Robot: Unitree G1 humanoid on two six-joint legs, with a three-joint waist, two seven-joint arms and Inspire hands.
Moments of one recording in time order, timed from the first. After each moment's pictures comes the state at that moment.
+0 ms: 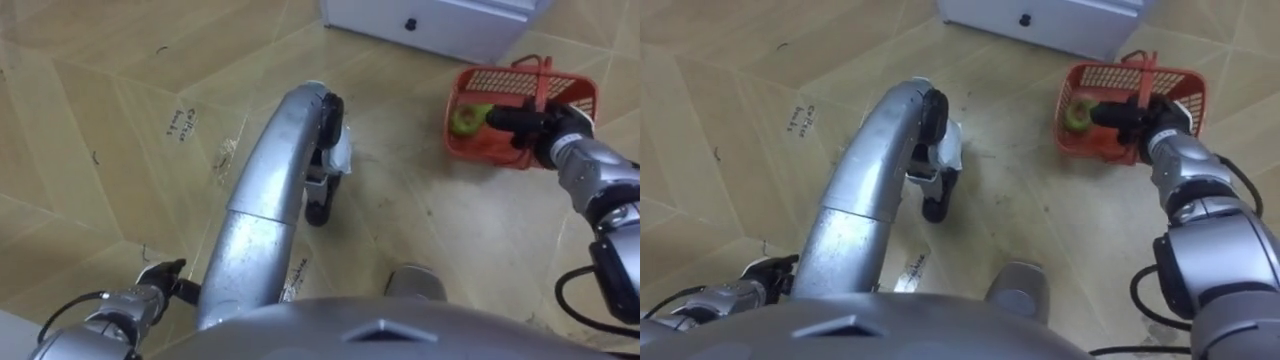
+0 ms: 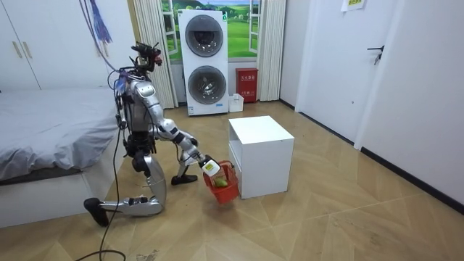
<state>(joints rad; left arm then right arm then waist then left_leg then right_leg) -0.08 0.34 -0.30 1.32 -0.16 0.05 -0.06 -0.44 -0.50 0.24 1.10 0.61 0.03 0.03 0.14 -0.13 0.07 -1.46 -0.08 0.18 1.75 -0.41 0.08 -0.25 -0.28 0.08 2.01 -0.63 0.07</state>
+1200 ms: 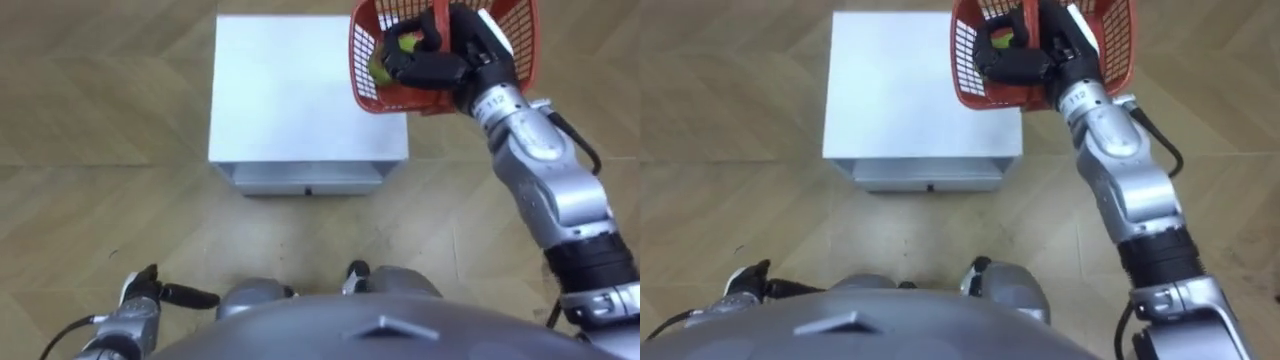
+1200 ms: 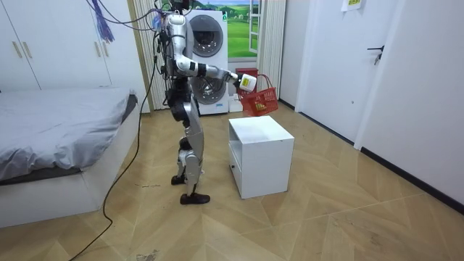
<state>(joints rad) 0.12 0.30 -0.11 1.15 -0.11 0.09 0.12 -0.05 -0.39 0.20 -0.06 0.39 0.16 0.03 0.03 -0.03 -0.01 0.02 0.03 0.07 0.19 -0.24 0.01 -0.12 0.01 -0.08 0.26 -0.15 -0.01</state>
